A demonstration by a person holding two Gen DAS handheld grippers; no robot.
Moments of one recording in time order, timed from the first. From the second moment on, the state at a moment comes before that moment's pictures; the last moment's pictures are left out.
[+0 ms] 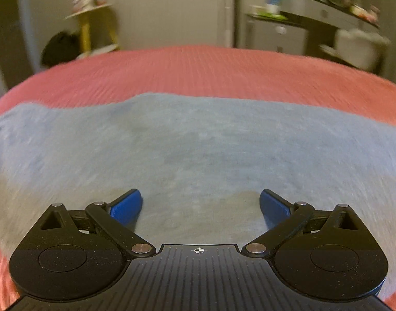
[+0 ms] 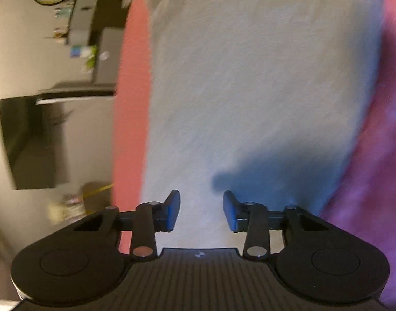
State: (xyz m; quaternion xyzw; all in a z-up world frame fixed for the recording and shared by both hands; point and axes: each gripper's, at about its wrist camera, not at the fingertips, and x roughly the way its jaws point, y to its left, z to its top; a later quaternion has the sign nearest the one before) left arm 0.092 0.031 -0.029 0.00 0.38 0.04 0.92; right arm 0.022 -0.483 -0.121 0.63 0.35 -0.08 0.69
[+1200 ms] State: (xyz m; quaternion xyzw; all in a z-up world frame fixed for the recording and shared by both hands) left arm 0.099 0.065 -0.031 -0.07 0.37 0.15 0.91; right arm -0.076 -0.569 -0.096 0.56 0.20 -0.18 0.78
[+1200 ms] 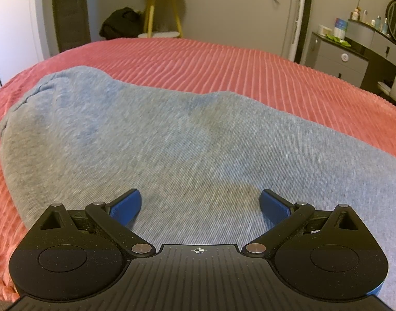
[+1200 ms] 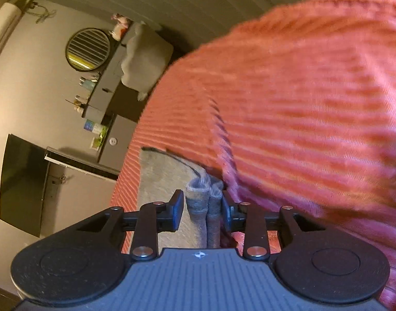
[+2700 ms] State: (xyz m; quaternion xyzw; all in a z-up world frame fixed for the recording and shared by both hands) left arm 0.125 0.009 -0.033 -0.22 0.44 -0.21 0.85; right arm 0.042 -0.319 -0.051 0.40 0.40 0.04 0.82
